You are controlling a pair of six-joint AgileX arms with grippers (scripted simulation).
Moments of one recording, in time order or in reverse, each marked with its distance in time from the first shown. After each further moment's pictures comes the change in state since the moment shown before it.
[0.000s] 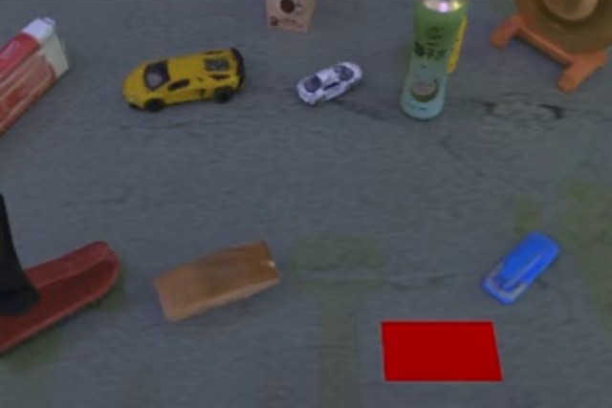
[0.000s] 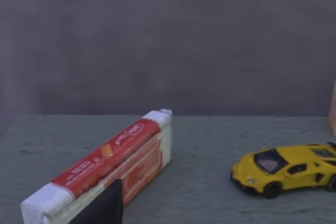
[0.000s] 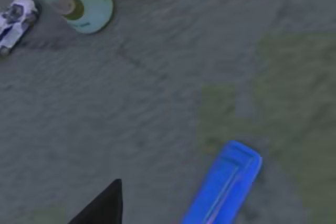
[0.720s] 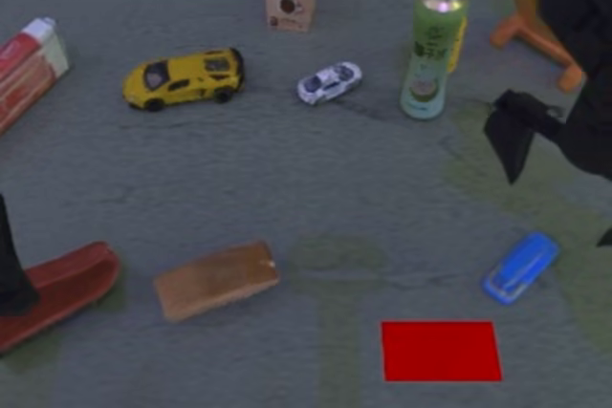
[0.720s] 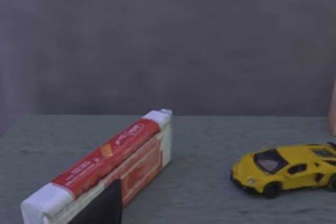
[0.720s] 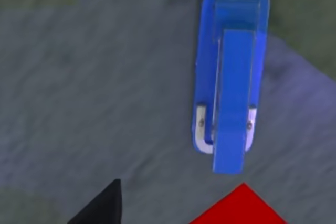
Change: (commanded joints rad) left arm 0.000 0.000 0.000 0.000 0.000 0.000; right arm 0.161 0.901 0.660 -0.535 -0.002 0.553
